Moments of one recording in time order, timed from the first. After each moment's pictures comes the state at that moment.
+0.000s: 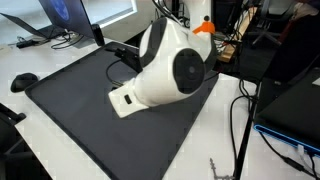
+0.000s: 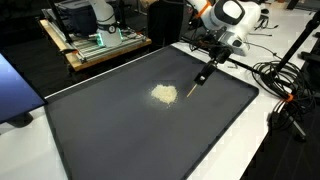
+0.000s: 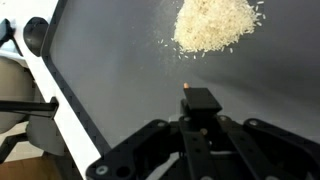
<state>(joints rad) 0.30 1.01 0.04 -1.11 -0.79 1.73 0.13</state>
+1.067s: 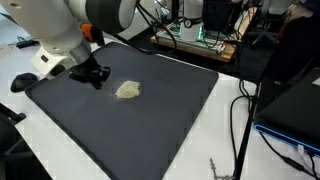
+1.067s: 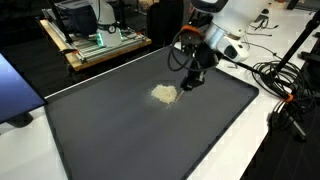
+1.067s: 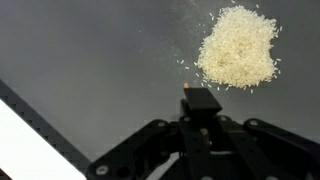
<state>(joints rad) -0.01 0.93 0.06 -1.03 -0.33 1.75 -0.59</state>
